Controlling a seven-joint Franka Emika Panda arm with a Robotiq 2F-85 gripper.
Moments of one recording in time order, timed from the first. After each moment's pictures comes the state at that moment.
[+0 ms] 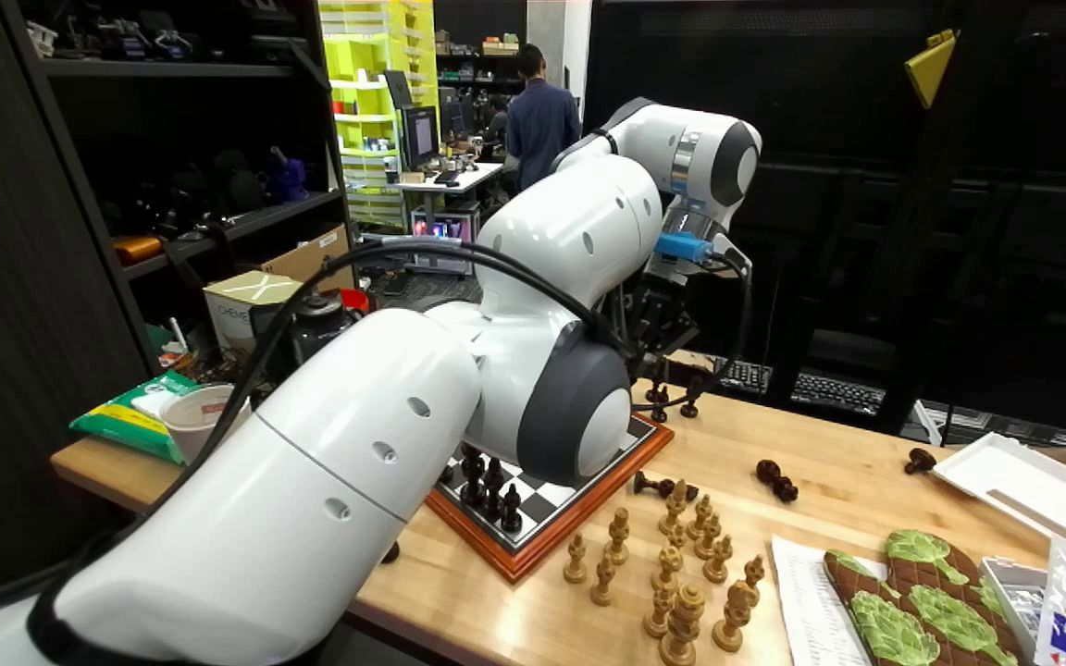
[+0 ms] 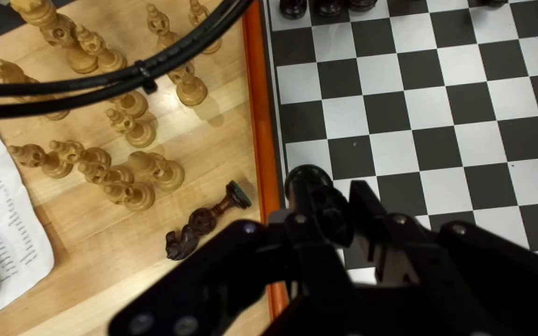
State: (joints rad) arm -0.29 1.02 -0.01 -0.37 0.08 0.86 0.24
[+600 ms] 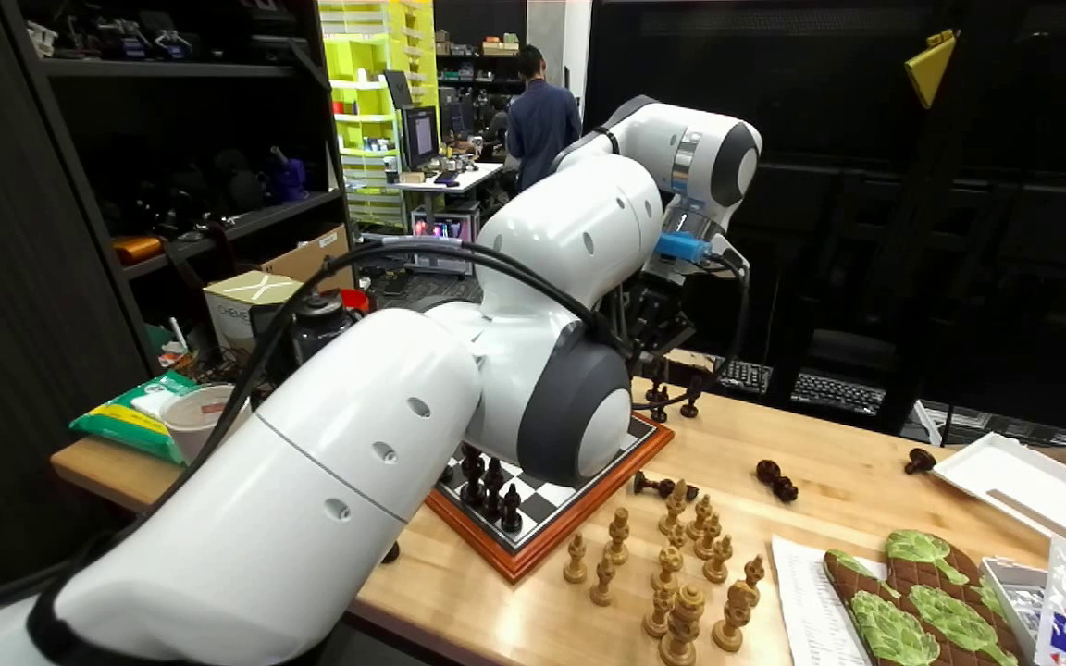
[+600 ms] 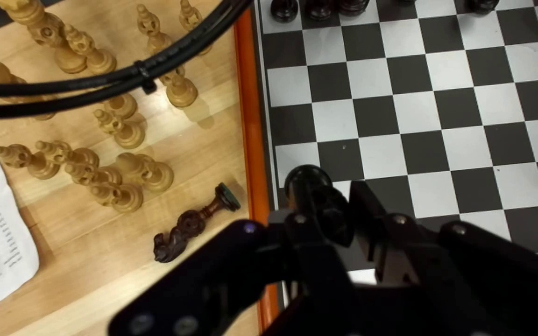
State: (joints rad) arm -0.29 1.02 -0.01 -0.37 0.11 0.86 0.24
